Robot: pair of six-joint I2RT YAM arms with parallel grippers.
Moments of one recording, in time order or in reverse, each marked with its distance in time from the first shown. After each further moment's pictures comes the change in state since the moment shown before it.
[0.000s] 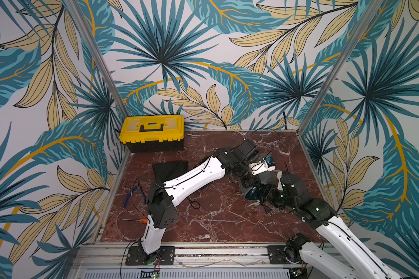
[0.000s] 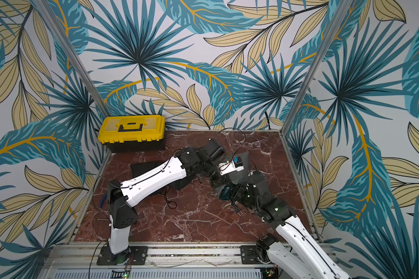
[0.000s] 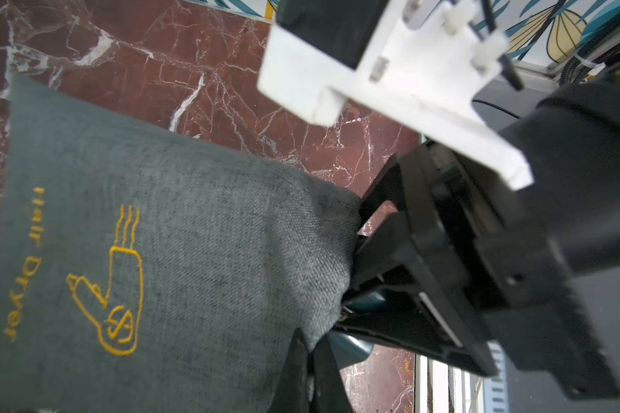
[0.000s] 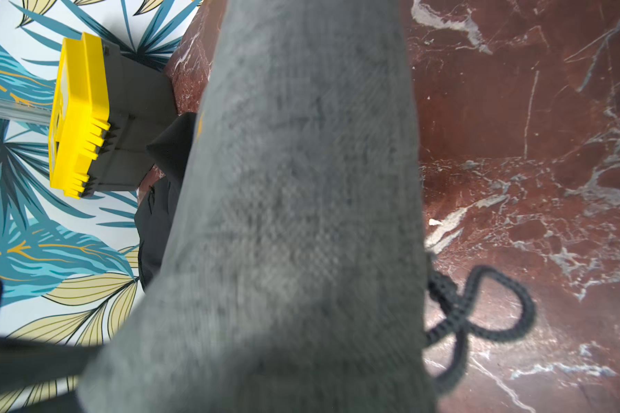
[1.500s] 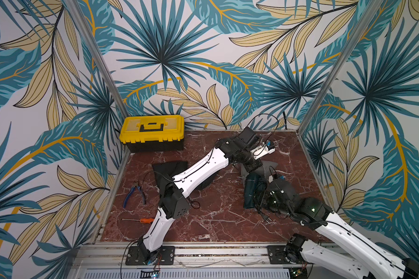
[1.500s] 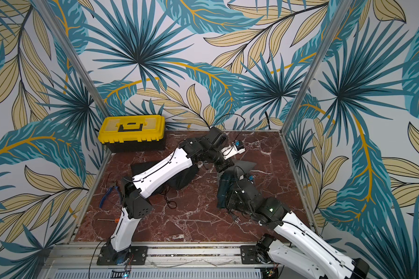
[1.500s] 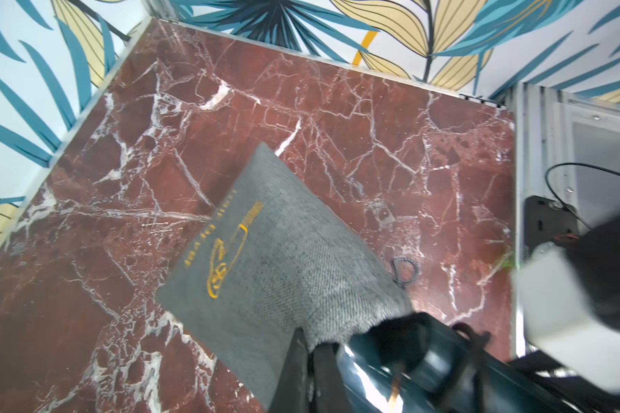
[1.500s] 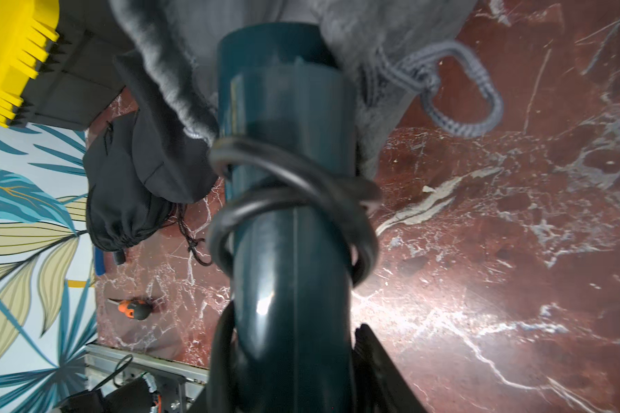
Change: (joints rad) left arm 0.075 0.174 0.286 -0.001 -0.114 0.003; right arm 0.242 0.054 0.059 -0.114 0.135 0.008
